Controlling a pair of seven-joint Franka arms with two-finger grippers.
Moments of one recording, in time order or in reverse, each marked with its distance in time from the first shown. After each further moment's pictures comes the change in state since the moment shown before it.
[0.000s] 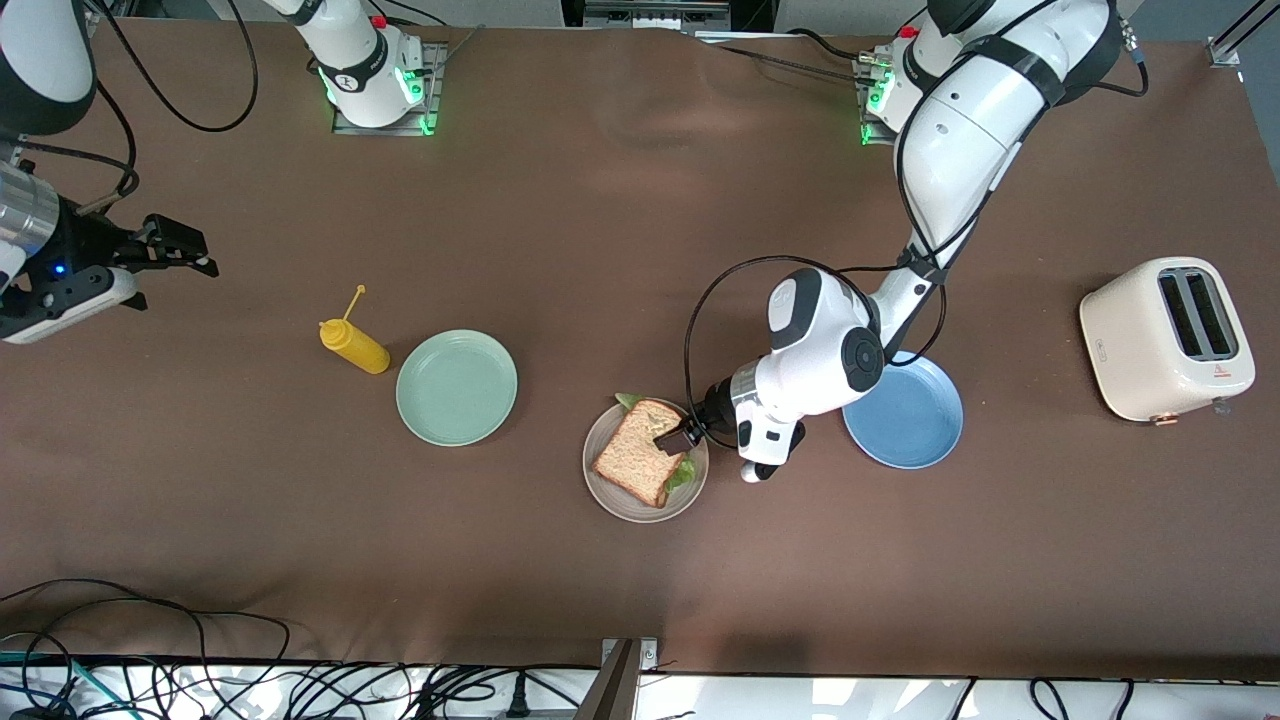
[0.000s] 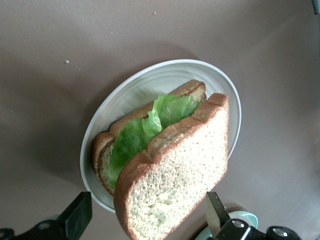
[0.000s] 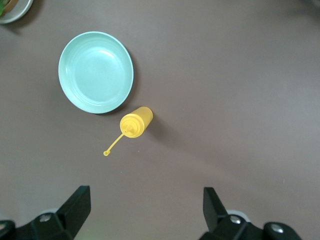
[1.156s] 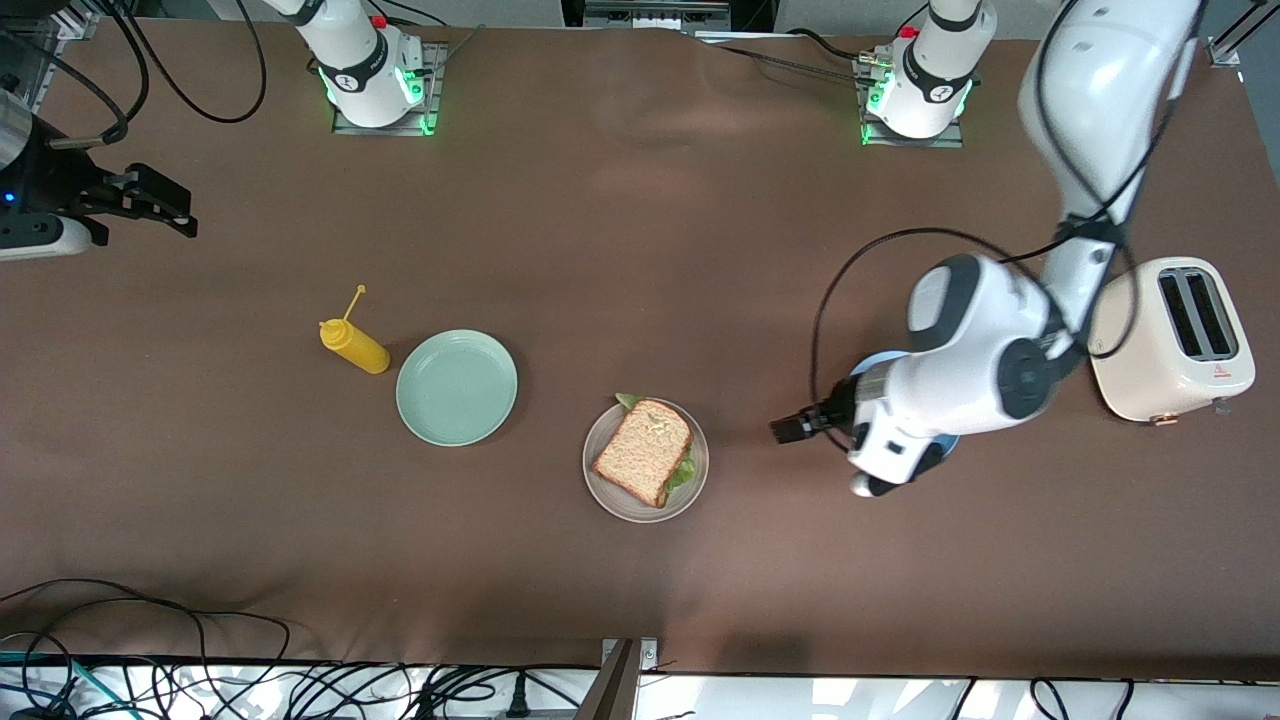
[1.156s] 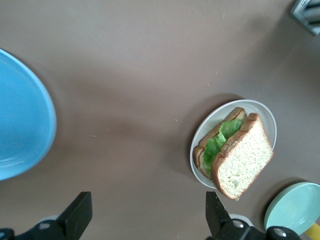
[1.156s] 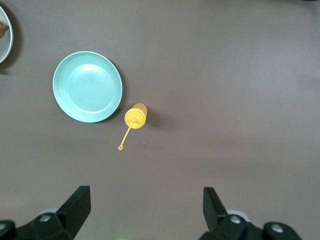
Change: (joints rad) left arm 0.244 -0.262 0.007 0.051 0.226 -0.579 0.215; right arm 0.019 -0.074 0.069 0.101 -0.104 -0.133 0.339
